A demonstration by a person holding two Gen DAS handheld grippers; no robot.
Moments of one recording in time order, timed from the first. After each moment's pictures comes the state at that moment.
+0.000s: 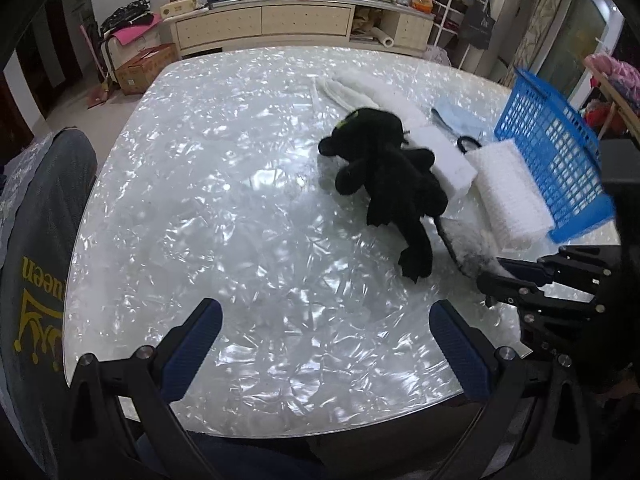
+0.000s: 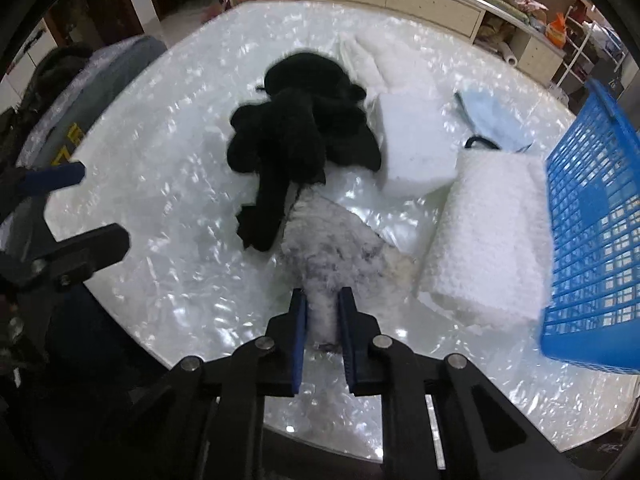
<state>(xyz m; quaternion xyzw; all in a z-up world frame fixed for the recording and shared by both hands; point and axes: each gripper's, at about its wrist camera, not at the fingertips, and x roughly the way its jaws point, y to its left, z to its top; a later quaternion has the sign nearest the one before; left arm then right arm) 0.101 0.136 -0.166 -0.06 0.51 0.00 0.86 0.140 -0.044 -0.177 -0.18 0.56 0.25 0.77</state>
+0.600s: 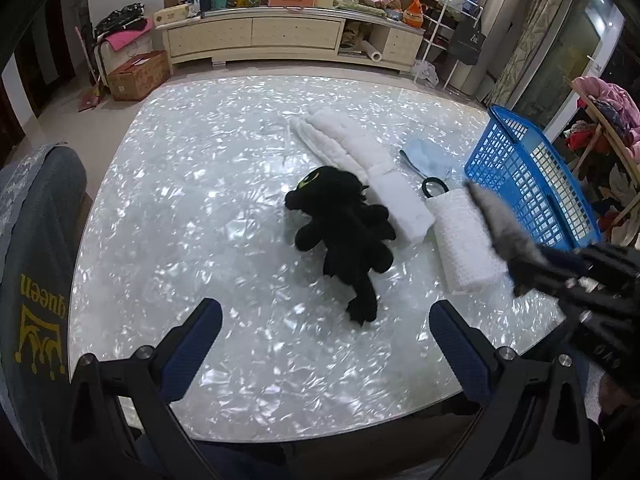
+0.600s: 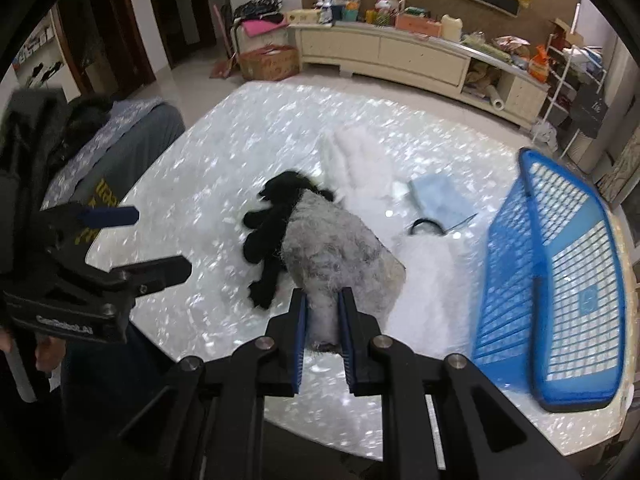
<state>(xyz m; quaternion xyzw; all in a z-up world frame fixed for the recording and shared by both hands) 0.128 0.113 -0.115 -0.08 0.50 -0.02 0.86 0.146 -0.073 -0.080 -0.15 0.48 0.27 0.82</state>
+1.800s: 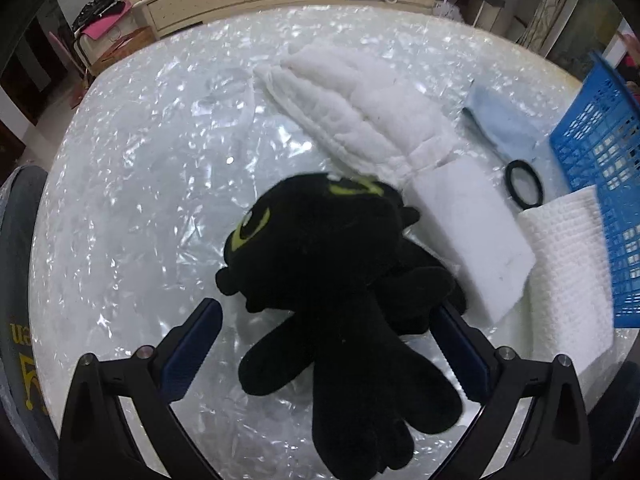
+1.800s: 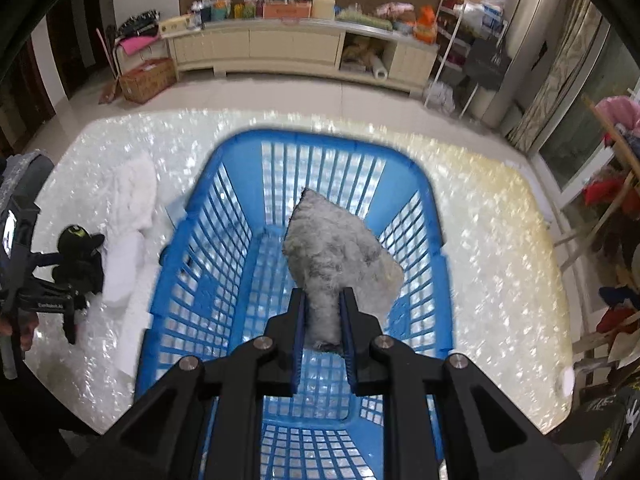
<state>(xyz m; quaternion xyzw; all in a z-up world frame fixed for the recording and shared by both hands) 0.268 0.084 -0.230 -0.02 0.59 0.02 0.81 0.250 -0.214 -0.093 -0.14 0.51 0.09 0.84</state>
